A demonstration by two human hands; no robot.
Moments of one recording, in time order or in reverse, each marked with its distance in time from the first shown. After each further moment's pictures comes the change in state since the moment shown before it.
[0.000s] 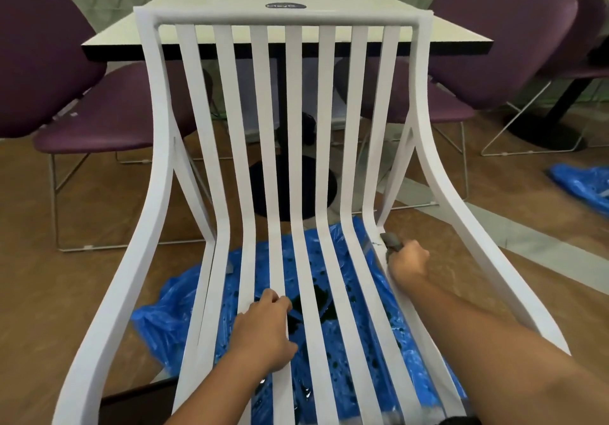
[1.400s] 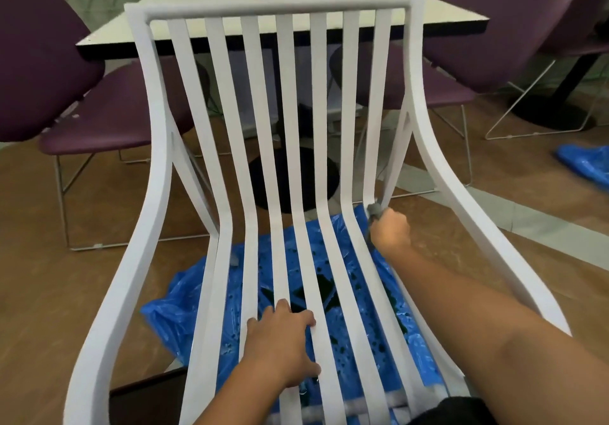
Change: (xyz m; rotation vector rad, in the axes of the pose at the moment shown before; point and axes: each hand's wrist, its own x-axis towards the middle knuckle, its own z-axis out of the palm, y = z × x) left_hand -0.035 0.027 -0.004 0.137 -0.186 0.039; right_hand 0.011 -0.033 0.015 -0.154 -0.042 -0.234
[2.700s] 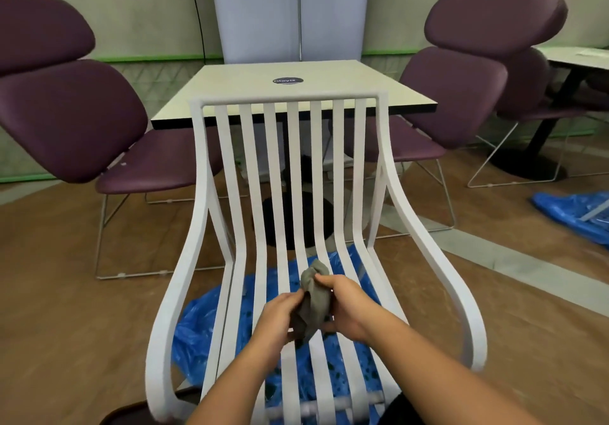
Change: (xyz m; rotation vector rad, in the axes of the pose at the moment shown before) left_hand -0.062 0.015 -0.032 -1.570 0.200 -0.120; right_hand -0.231 -0.068 -0.114 1.086 -0.838 0.350
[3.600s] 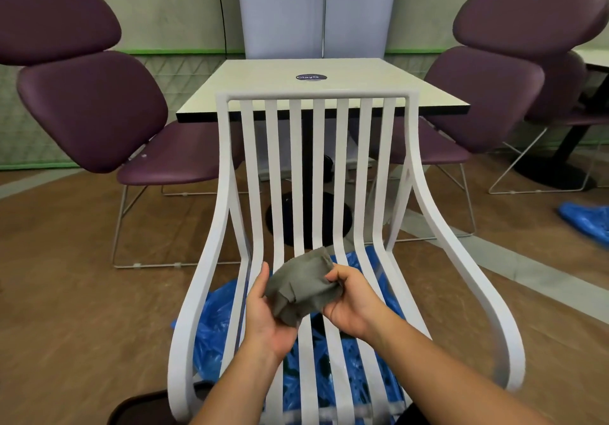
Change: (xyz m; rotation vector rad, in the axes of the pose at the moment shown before) left_hand -0.004 0.026 -0.030 -0.875 -0.020 -0.023; right_hand 0.019 -0.004 0.033 0.463 -0.318 -0.093
